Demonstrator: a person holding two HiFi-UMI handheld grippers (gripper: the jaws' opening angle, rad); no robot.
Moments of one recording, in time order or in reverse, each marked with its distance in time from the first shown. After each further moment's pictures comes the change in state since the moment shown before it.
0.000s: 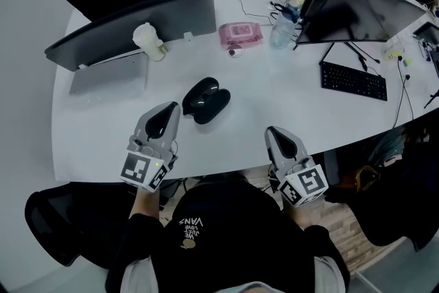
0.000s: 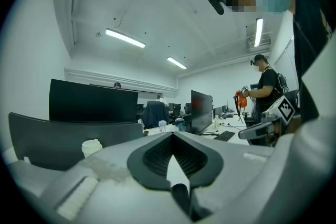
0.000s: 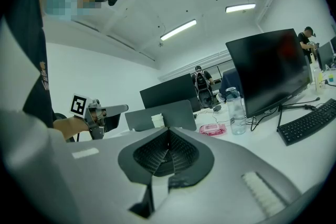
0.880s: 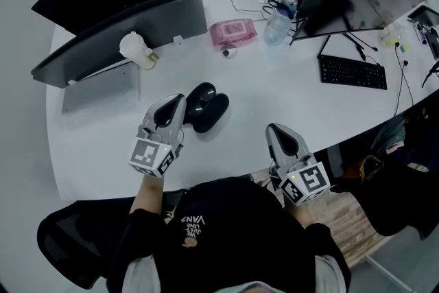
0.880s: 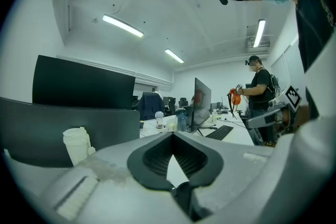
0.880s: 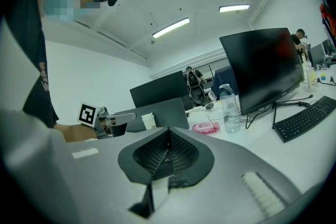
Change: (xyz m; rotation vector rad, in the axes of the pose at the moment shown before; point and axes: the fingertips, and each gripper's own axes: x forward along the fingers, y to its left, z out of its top) left arm 0.070 0.034 -0.049 -0.029 0.060 -0.093; right arm 0.029 -0.018 -0.004 0.029 0.015 -0.095
